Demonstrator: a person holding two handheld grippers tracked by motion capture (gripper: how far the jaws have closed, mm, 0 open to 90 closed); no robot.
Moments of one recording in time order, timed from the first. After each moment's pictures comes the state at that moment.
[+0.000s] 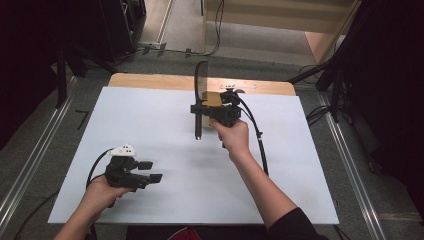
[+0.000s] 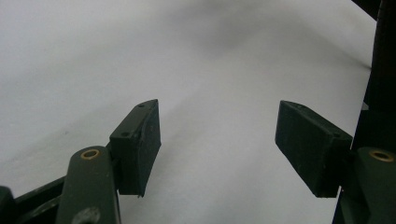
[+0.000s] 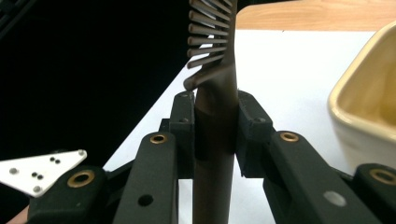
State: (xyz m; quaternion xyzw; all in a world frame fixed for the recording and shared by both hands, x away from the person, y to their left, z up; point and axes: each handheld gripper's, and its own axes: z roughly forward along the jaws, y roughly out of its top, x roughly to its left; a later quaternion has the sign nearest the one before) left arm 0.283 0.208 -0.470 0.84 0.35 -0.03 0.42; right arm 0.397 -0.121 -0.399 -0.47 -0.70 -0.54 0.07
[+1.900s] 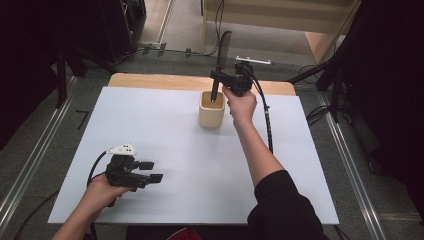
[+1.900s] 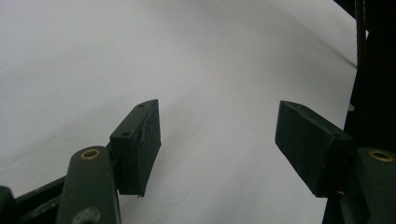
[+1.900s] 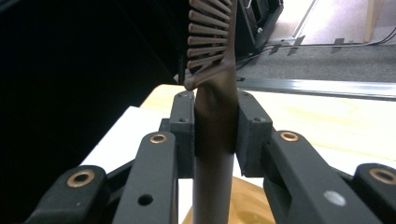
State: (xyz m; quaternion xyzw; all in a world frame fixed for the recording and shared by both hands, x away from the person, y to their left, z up) left arm 0.287 0.208 -0.471 0.84 0.34 -0.05 0.42; right arm 0.479 -0.158 -0.386 -0.53 -0.65 -0.54 -0.08
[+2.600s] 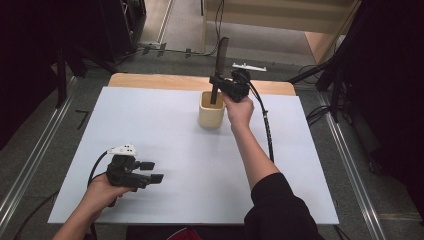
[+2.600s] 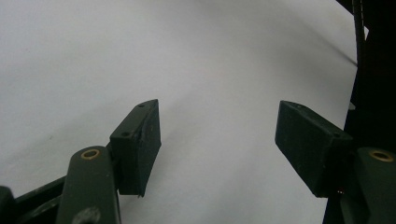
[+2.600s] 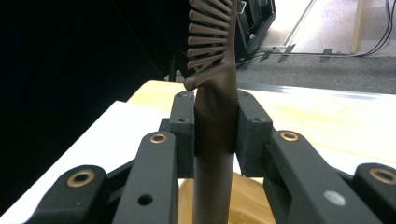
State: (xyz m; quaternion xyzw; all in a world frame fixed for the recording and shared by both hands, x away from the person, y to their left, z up) left arm 0.287 0.206 -0.471 0.84 0.34 -0.05 0.42; right arm 0.476 -0.152 -0.407 -0.52 -0.65 -0.54 -0.11
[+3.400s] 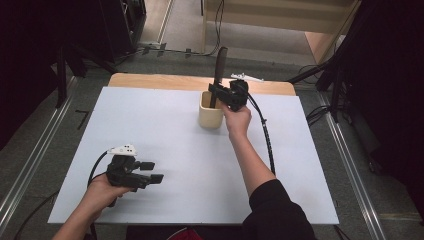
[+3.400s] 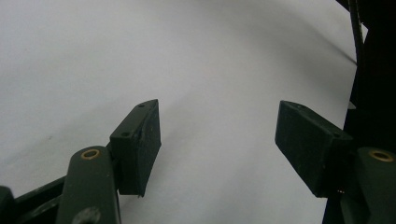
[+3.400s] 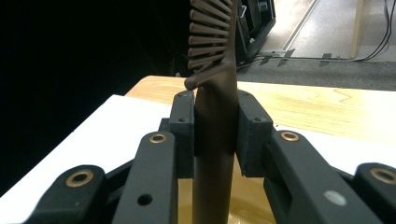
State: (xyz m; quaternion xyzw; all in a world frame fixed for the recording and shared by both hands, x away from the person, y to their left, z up) left arm 0.286 0.206 -0.471 0.84 0.34 -0.05 0.42; right arm 0.464 -0.149 -0.434 -0.51 -0.65 -0.55 -0.12
